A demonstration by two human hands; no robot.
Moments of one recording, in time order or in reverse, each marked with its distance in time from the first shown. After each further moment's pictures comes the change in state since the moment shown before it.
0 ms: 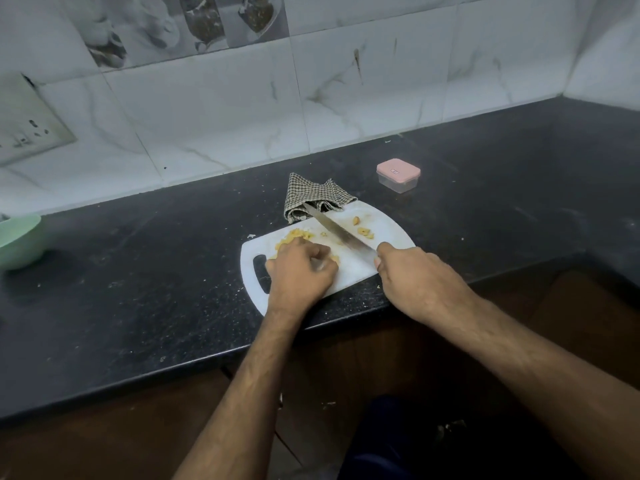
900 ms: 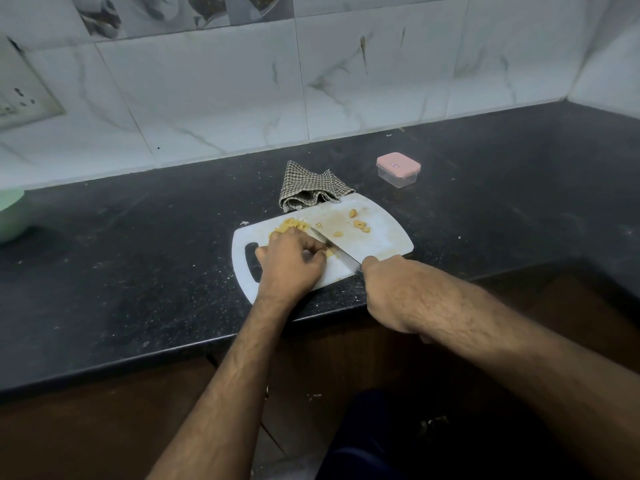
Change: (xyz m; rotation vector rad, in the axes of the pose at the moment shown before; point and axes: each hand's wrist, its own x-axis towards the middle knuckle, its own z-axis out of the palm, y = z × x) left_hand 0.003 -0.001 0.002 0.009 -0.054 -0.050; right_hand -0.022 -0.043 -0.047 -0.110 -0.446 0.084
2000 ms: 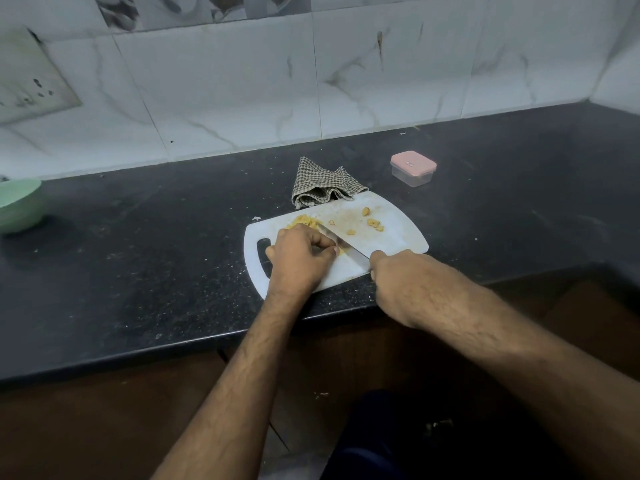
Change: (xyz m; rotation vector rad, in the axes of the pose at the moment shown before) left_hand 0.001 -0.002 -0.002 -0.134 0.034 -0.027; right_hand 0.018 0.002 0.011 -0.022 0.127 -0.043
